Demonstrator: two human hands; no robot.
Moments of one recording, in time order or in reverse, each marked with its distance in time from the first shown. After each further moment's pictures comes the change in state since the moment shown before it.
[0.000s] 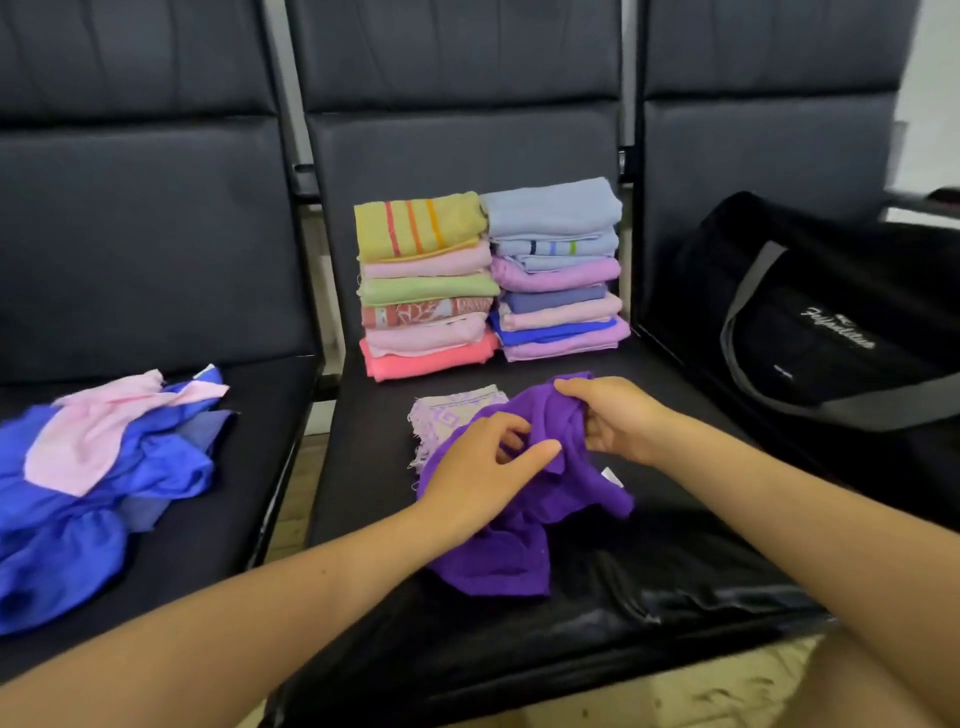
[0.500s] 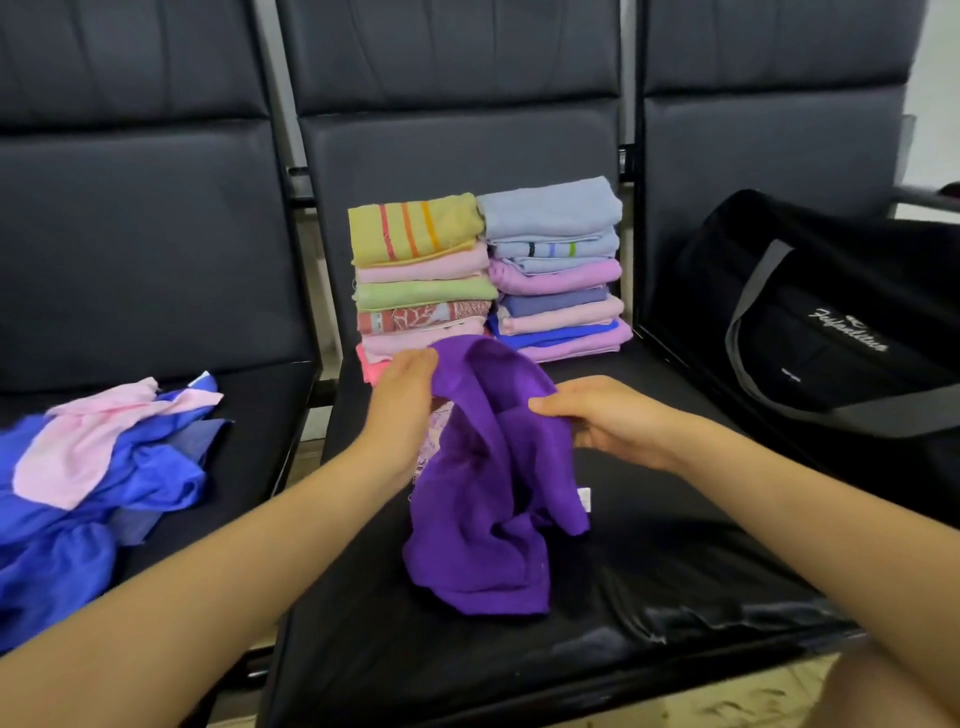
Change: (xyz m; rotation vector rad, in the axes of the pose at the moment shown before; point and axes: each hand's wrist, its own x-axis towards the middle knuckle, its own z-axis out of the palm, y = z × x) left_hand 0.043 0.011 -0.055 -0.575 0.393 -0.188; right_hand 0.000 -0.006 -0.004 -0.191 -0.326 -0.184
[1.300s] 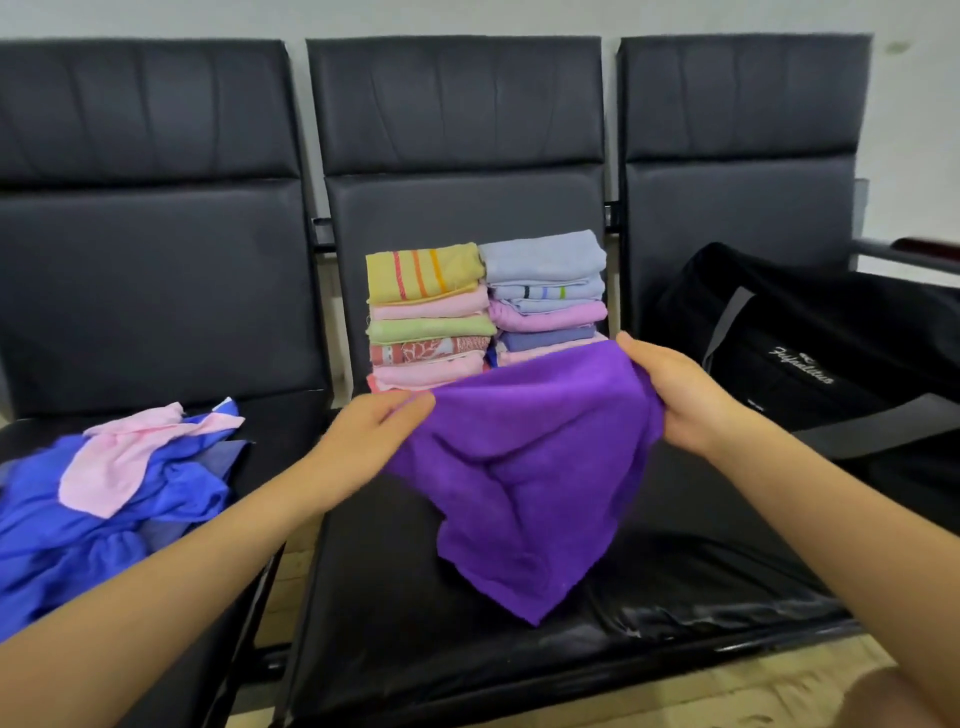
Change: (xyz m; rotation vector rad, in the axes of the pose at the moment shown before) left_hand -0.039 0.037 -0.059 0.508 -0.328 0.292; right_hand -0.056 -0.048 -0.027 0.434 0.280 -0.209
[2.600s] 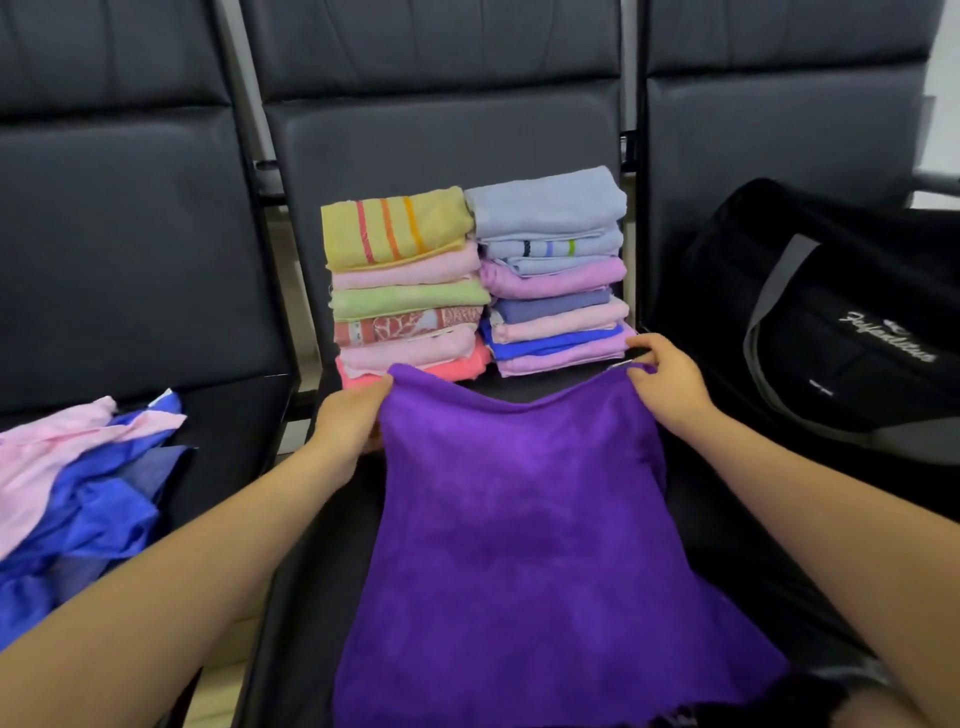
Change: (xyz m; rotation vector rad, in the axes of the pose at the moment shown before) left_hand 0.110 -0.114 0.038 -0.409 0.301 -0.558; right_hand 0.133 0.090 -0.086 -1.011 0.426 -0.244
